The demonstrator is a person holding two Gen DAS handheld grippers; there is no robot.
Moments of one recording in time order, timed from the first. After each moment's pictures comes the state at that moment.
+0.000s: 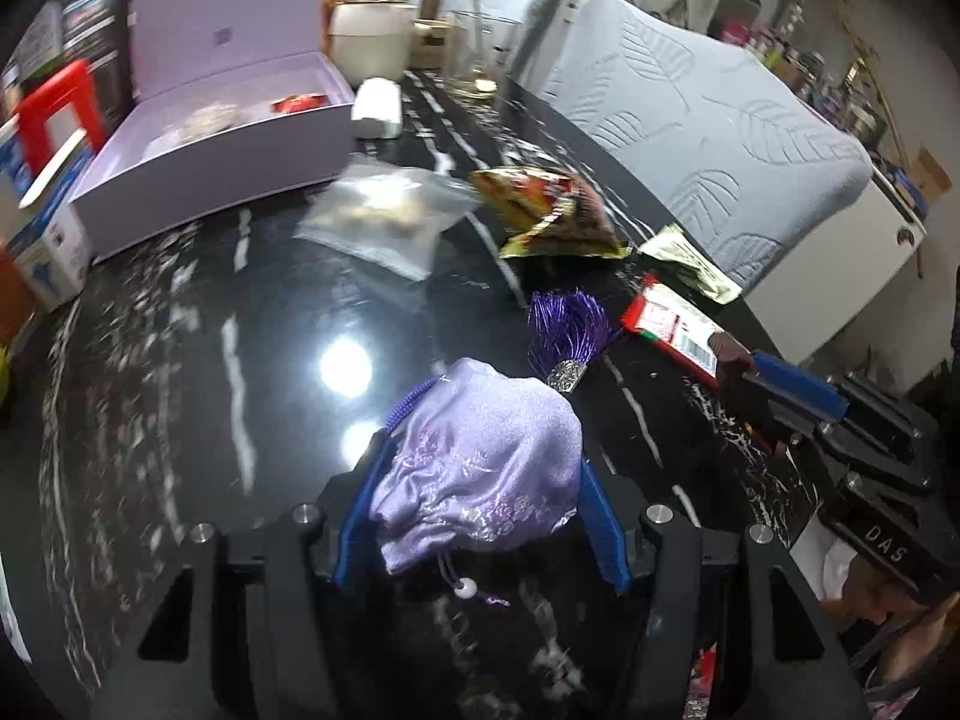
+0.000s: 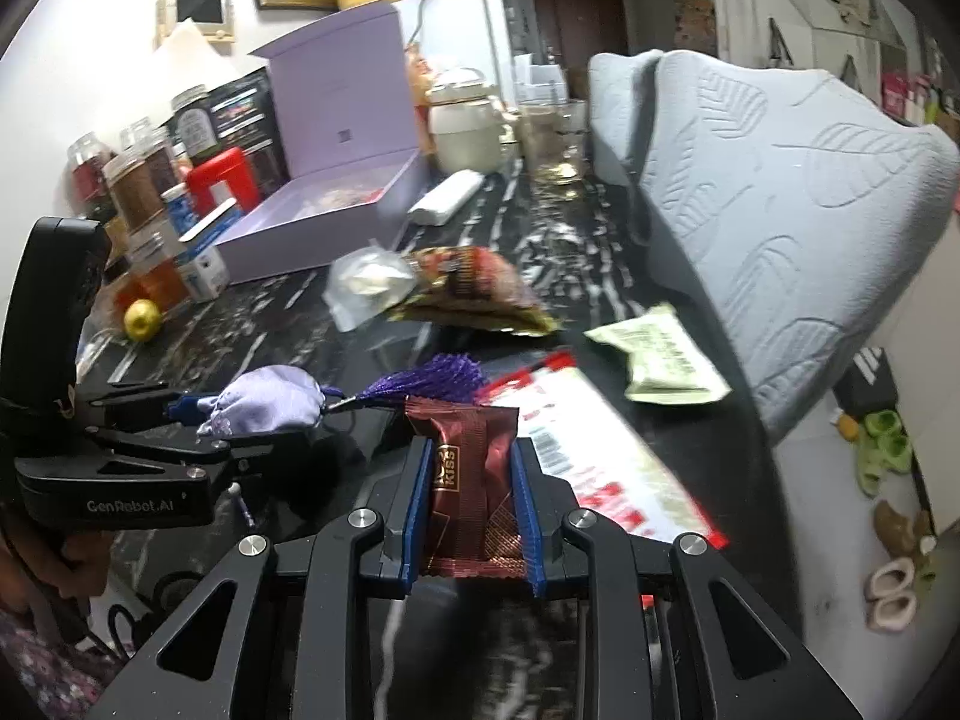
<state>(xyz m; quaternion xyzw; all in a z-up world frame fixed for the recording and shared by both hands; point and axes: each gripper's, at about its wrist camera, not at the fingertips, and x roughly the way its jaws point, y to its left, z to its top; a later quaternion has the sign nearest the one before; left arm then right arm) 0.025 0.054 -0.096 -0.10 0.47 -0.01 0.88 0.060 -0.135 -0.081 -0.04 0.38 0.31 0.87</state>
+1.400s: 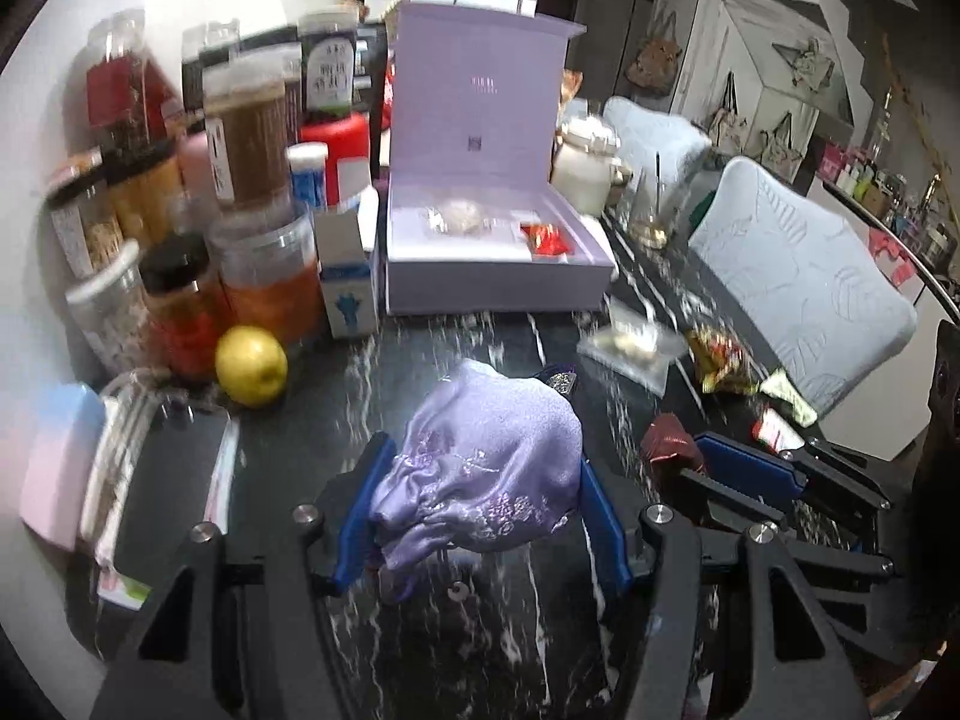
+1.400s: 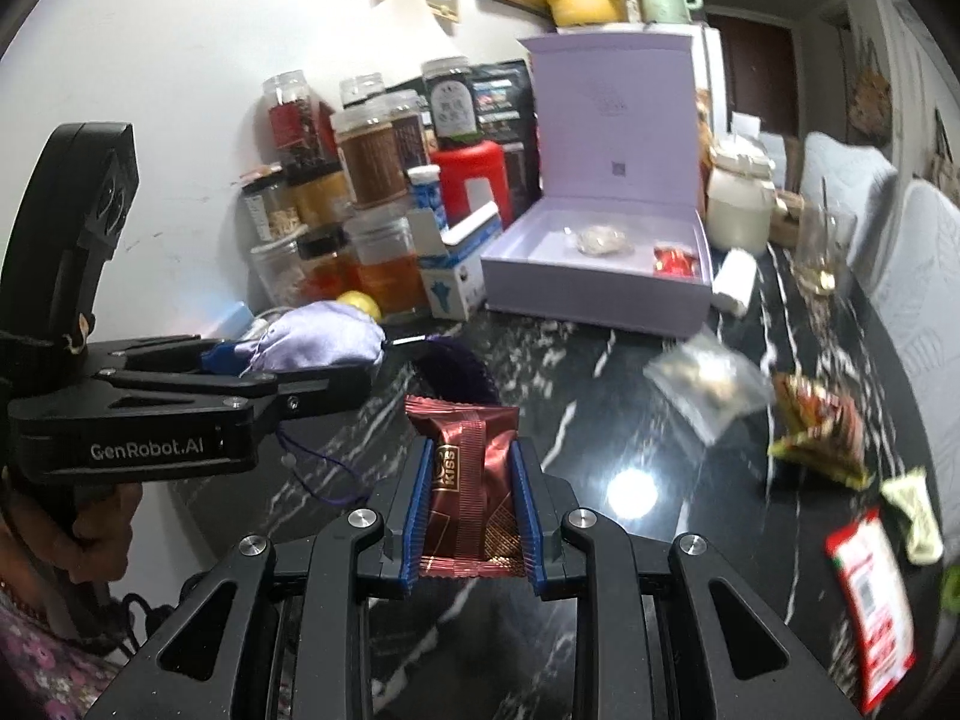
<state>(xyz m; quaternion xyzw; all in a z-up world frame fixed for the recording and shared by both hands) -0.070 0.178 -0.013 -0.12 0.36 0.14 0.91 -0.008 0.032 -0.036 -0.08 0.31 0.48 0.81</state>
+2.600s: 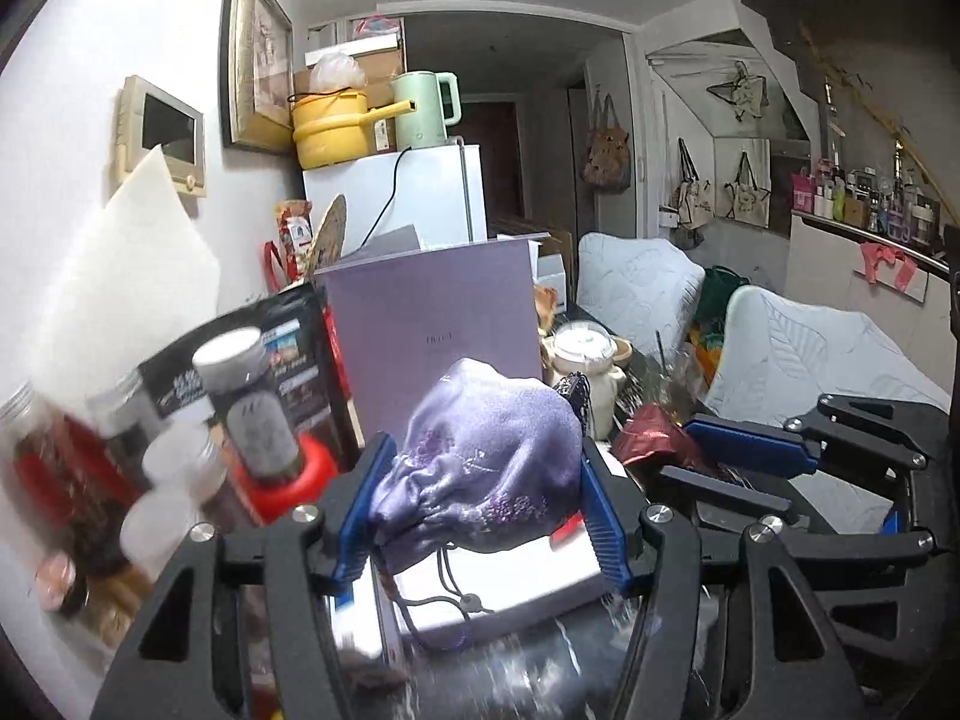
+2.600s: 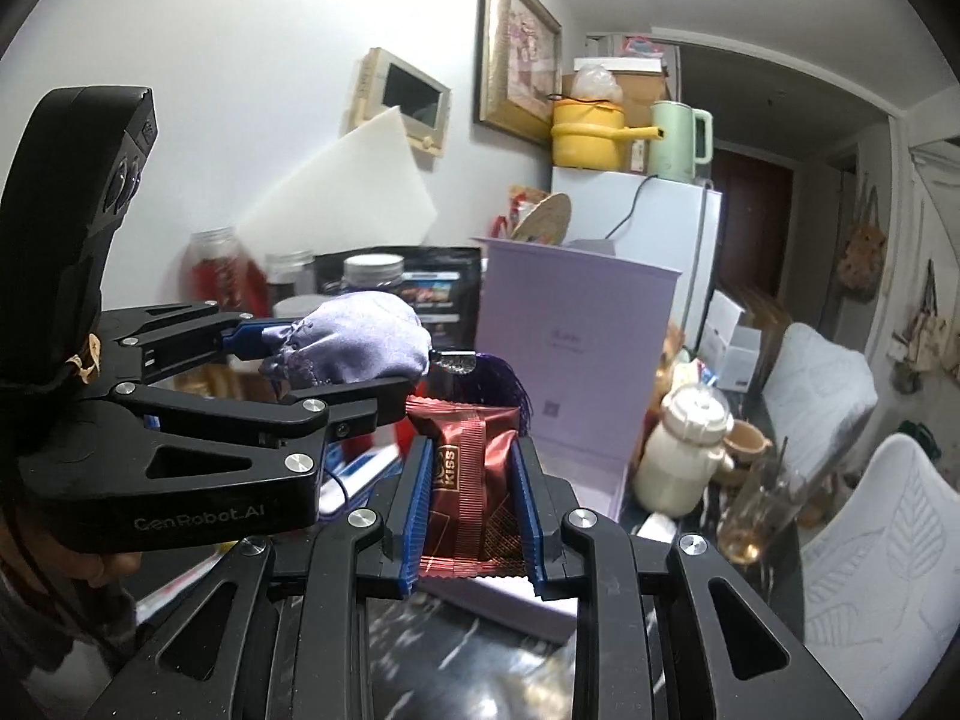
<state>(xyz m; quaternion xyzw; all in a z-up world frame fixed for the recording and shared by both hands) 0.083 0.201 0.107 0.02 0.23 0.13 0.97 0.118 0.081 0.088 -0.11 0.16 0.47 0.86</state>
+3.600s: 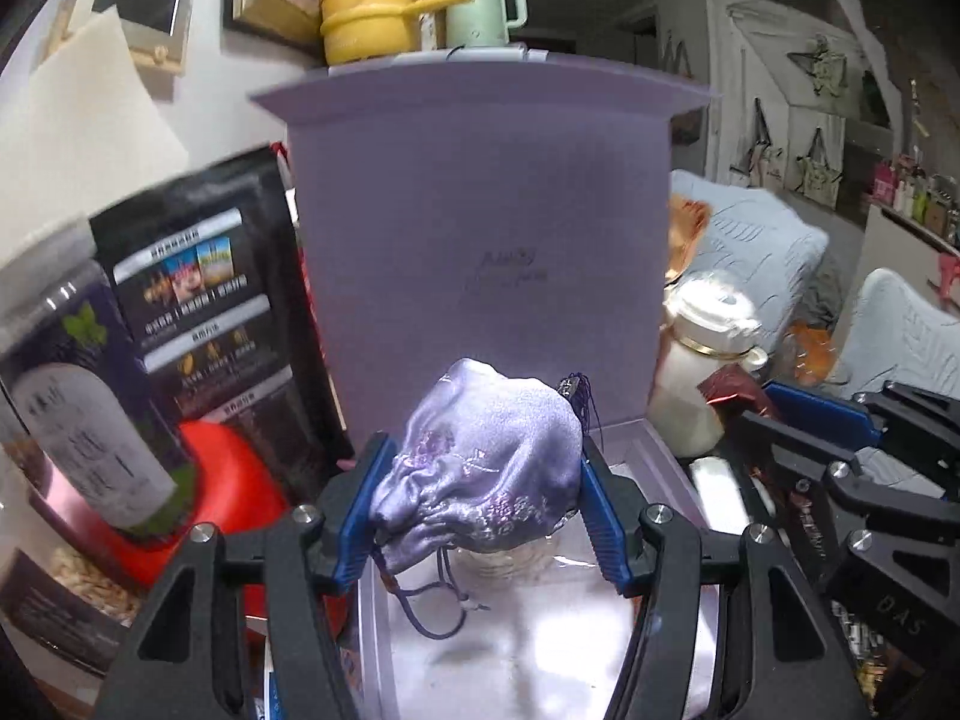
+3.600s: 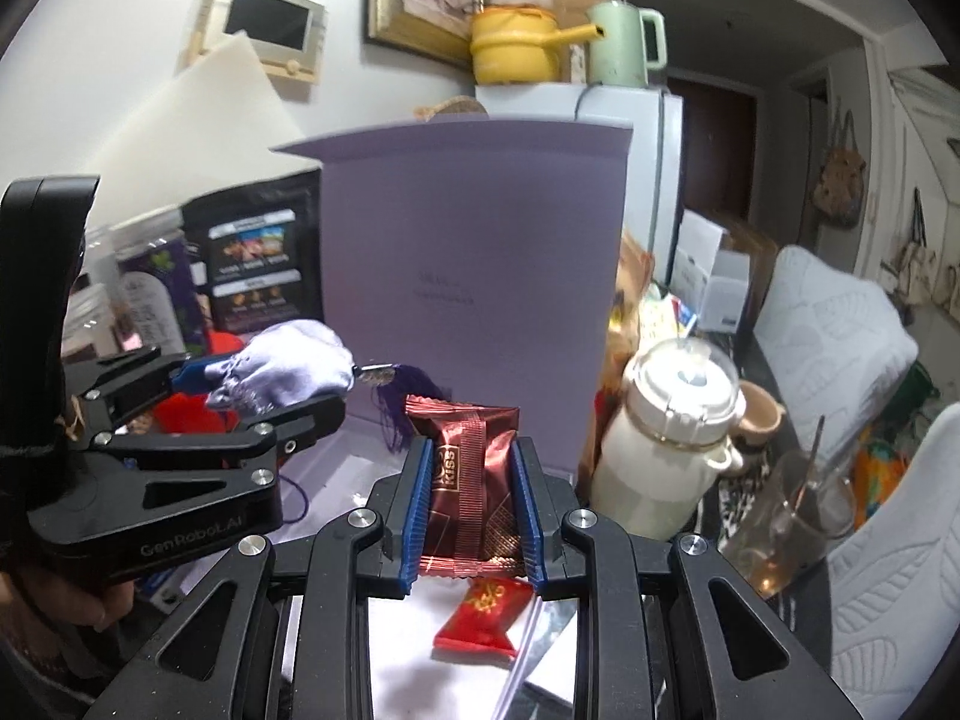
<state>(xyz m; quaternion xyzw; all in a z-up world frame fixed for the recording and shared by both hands) 0.230 0.276 0.015 -0.03 0.30 0.19 0.93 0.284 0.150 0.024 -0.10 0.25 0.41 0.87</state>
